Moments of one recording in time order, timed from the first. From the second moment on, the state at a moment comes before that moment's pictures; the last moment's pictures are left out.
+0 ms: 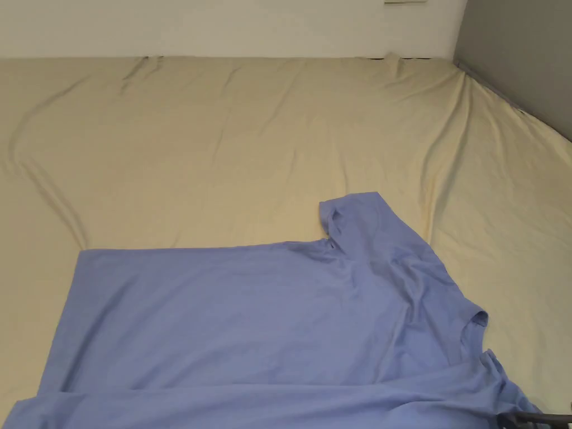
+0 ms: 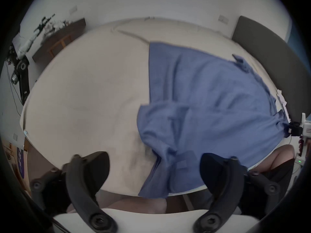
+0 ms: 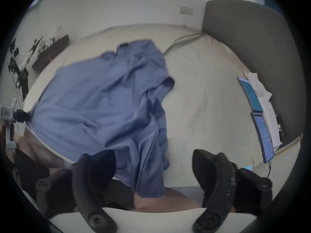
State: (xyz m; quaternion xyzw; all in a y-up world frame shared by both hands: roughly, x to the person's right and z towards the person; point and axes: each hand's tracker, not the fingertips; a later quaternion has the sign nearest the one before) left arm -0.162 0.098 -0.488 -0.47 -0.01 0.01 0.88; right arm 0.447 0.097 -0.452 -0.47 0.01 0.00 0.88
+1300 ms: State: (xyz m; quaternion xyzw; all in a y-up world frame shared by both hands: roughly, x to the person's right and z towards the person) left arm -0.143 0.093 -0.753 -0.40 -0.03 0.01 0.92; right arm 0.387 0.136 -0.619 -0.33 0.10 0.04 0.94
